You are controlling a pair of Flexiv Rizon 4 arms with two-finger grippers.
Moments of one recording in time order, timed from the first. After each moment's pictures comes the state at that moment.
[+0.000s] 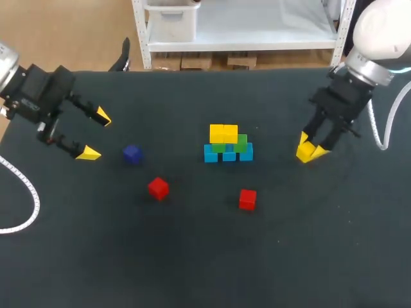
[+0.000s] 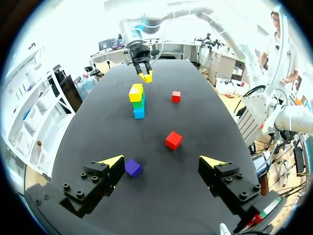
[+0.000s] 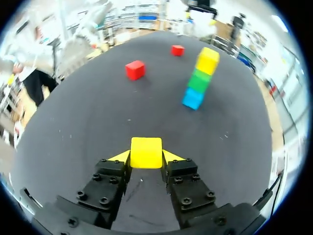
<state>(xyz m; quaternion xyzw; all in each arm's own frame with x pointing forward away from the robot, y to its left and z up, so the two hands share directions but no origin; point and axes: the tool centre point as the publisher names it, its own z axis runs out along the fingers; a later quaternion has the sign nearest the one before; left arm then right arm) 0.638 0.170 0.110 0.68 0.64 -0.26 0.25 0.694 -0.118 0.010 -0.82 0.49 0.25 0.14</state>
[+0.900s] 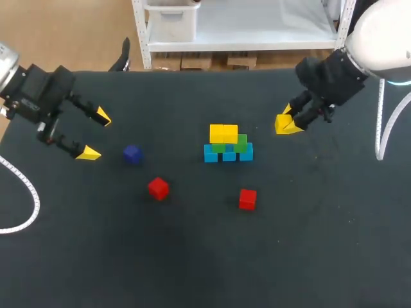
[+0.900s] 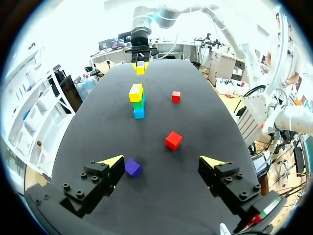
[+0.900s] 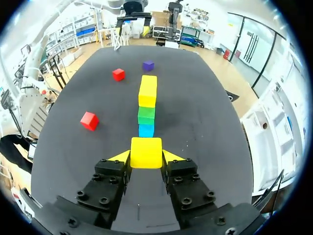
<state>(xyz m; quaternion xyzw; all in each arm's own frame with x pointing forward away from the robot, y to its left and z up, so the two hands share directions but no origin) 0.638 0.170 0.110 0.68 0.64 -0.26 0.25 0.706 -0.058 0.071 -0.68 0.67 0.20 0.22</state>
